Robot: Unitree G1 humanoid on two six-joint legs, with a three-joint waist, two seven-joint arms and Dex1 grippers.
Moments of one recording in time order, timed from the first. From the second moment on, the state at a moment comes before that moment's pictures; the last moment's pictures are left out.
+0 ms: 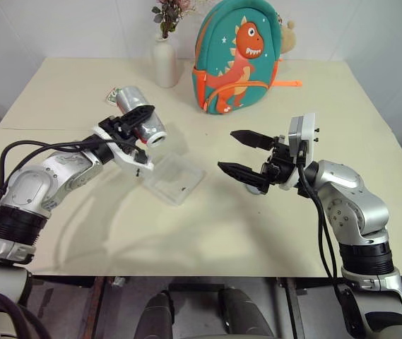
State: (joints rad) left arm -0.68 0.88 -0.24 0.24 0.80 -0.45 0.06; right arm -0.56 -0.46 -0.03 -0.18 0.62 0.46 0.93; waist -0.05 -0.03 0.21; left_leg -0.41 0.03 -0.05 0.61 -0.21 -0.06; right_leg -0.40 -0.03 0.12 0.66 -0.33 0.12
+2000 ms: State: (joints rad) left arm -0.06 0.77 0.40 -0.04 -0.27 0.15 -0.59; right arm -0.54 -0.62 0.05 -0.21 0.53 0.43 1.09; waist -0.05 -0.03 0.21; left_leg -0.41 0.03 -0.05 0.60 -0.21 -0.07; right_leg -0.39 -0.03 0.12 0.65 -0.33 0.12
